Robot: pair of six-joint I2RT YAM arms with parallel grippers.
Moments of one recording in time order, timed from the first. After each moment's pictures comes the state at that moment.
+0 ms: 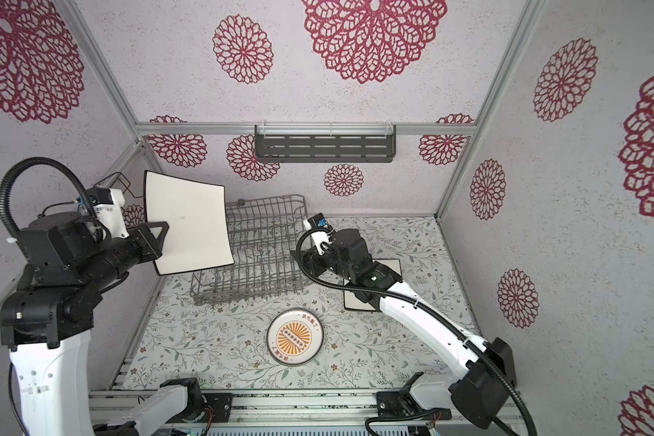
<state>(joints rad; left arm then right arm) 0.06 1.03 1.72 -1.02 0.22 -0.33 0.73 1.30 1.21 -0.19 -0.08 0.08</state>
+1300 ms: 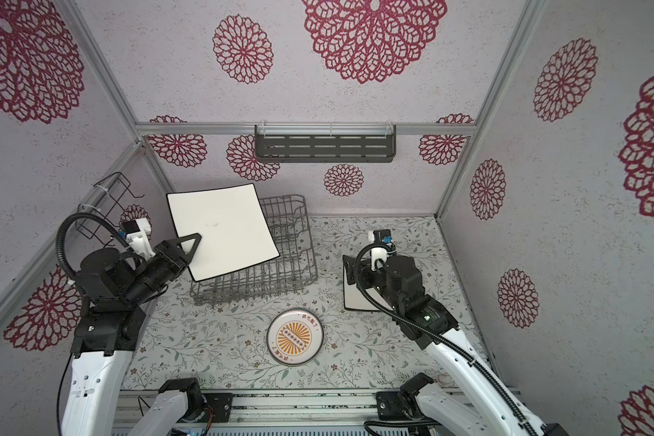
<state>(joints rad) 0.06 0.82 1.10 -0.38 0.49 -0.89 0.55 0.87 0.95 -0.34 0.10 0.26</state>
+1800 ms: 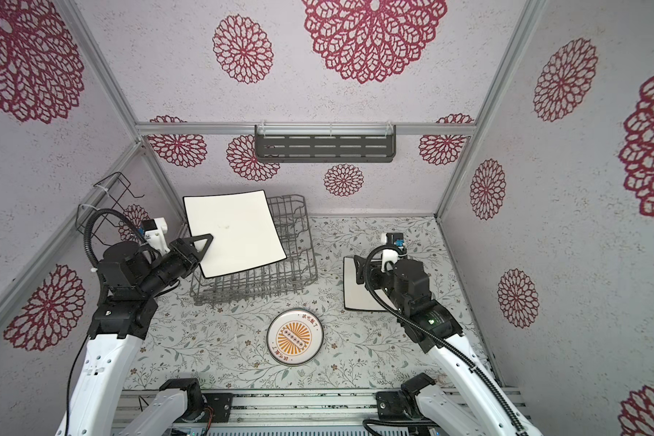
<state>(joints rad) 0.01 0.90 1.04 -0.31 0.49 -0.91 0.47 0.83 0.88 -0.33 0.10 0.29</state>
